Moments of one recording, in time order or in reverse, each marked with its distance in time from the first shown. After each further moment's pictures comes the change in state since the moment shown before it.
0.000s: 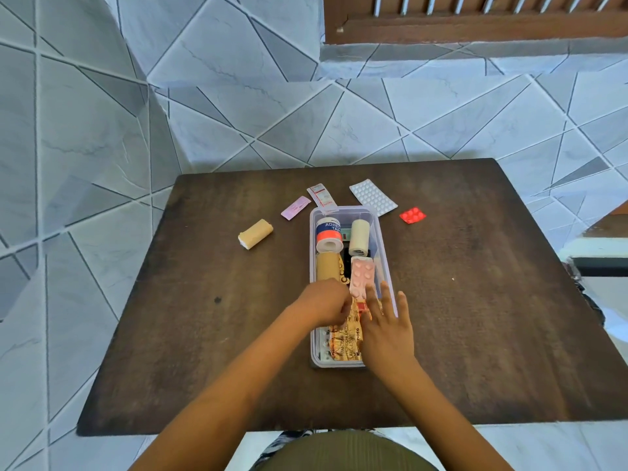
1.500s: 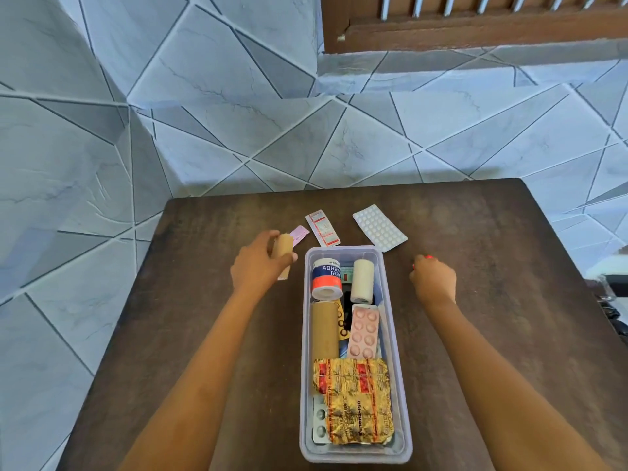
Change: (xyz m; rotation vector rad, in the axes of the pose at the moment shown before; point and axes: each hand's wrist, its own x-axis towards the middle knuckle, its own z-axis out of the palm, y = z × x) left_hand 0.056 -0.111 -0.075 -0.574 0.624 -0.616; right_hand 0.193 0.130 0.016 0.283 0.054 0.323
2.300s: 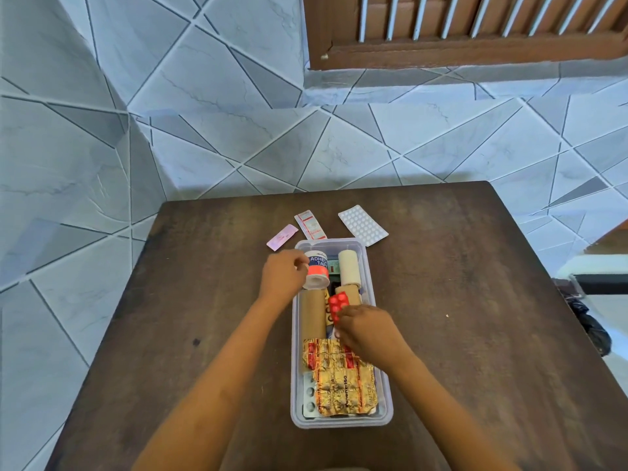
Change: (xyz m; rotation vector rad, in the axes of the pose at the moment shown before) left_hand -0.046 0.020 0.033 -0.030 -0.086 0.188; right_hand -0.125 -0.041 0.018 0.030 0.110 -0.742
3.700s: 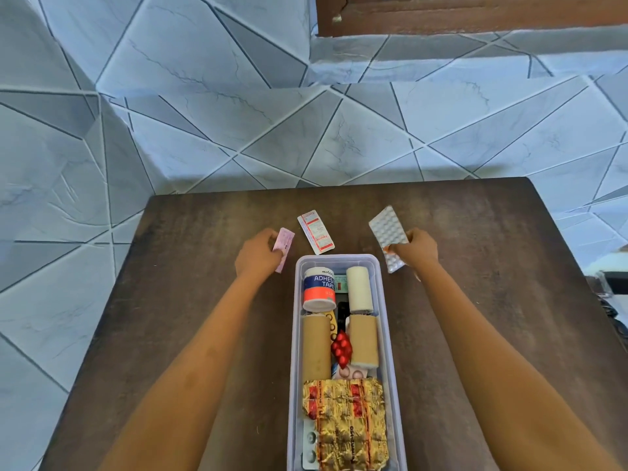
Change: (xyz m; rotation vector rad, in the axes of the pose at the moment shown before) left_hand 0.109 -0.049 0.000 0.126 -0.039 -0.216; right_hand 0.132 0.143 -0.015 0.715 0.035 1.020
